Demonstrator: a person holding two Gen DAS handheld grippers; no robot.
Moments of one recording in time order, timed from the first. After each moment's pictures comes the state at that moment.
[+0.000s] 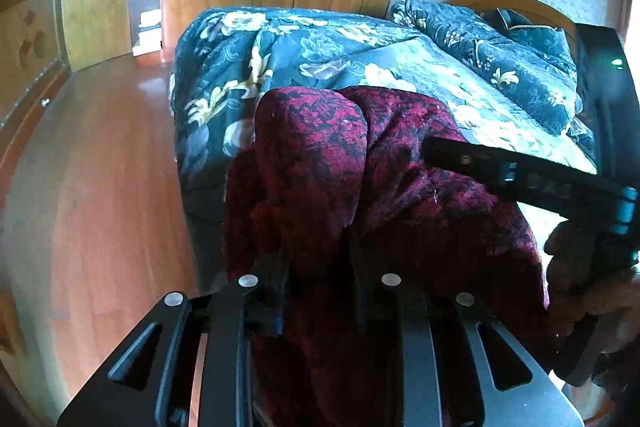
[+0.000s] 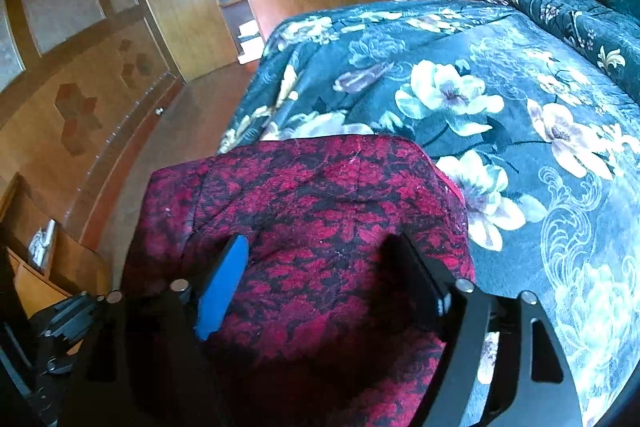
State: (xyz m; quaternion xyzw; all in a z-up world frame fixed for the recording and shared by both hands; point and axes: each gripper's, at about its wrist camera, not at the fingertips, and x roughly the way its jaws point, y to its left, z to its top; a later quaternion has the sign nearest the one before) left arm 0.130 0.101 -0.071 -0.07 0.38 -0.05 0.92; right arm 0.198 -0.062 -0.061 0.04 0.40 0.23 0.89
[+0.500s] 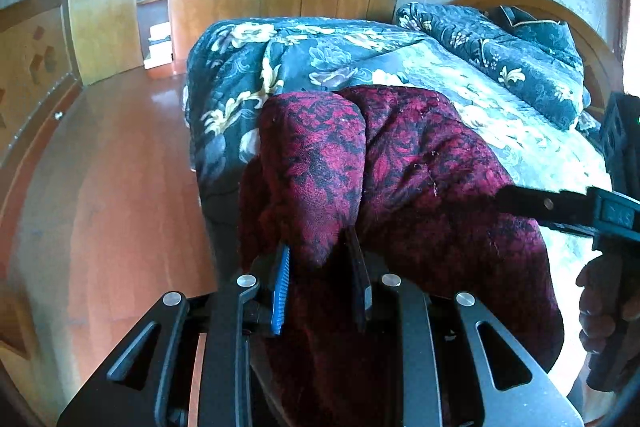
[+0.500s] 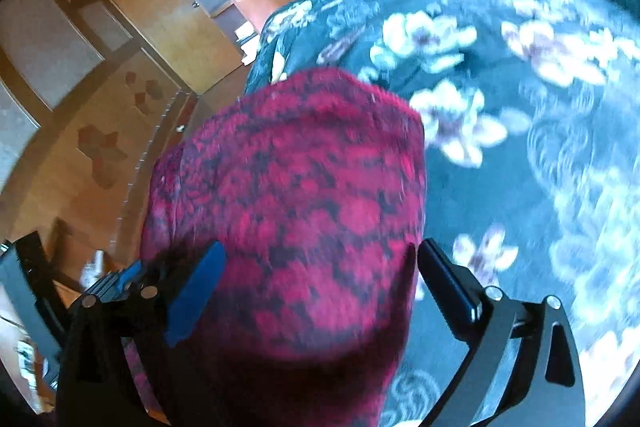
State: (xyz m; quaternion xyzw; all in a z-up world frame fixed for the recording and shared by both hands) left arm 0.118 0.098 -0.062 -0.04 0.37 -0.03 0.93; right arm 0.169 -0.125 -0.076 0.17 0.46 0.25 0.84
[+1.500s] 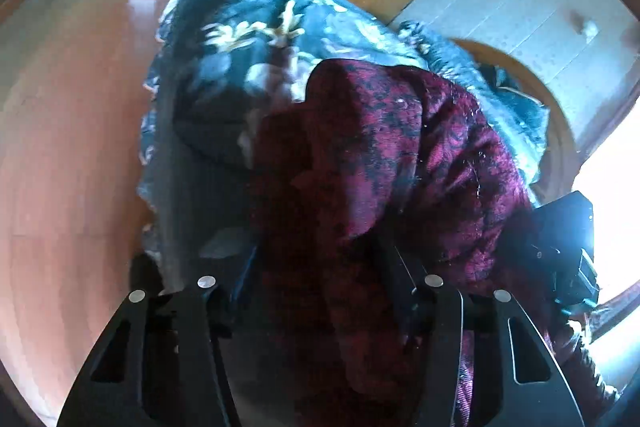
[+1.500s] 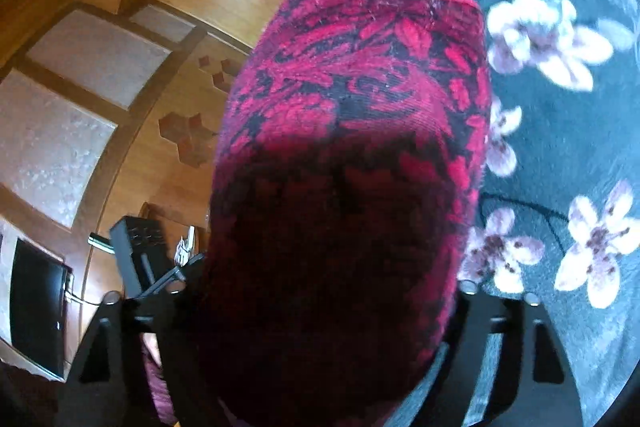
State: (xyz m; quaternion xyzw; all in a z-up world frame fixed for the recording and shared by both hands) left arm 0.136 0.173 -0.120 -0.27 0.40 -0.13 0.87; right arm 0.190 -0.115 -0.117 0.25 0.49 0.40 0.73
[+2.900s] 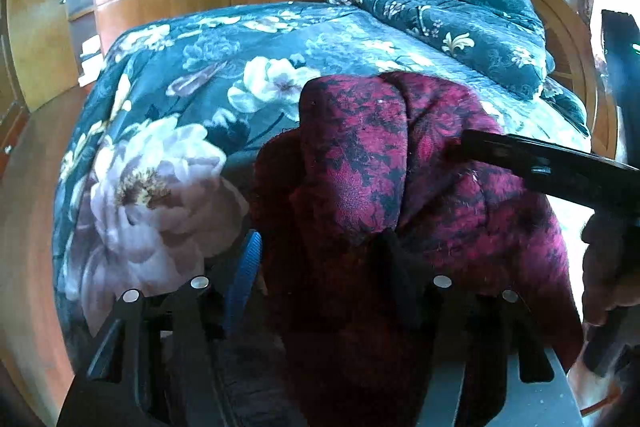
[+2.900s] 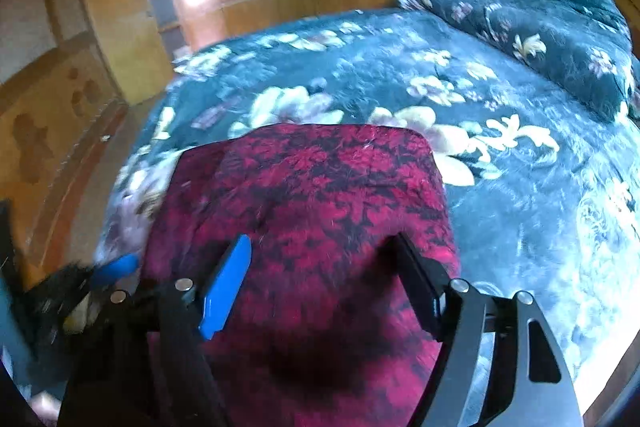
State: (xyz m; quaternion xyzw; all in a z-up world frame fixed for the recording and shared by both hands) left arm 0.224 -0.063 -0.087 -0.02 0.40 -0.12 0.91; right arm 0.232 -0.248 -0.057 0.04 0.40 0.11 0.91
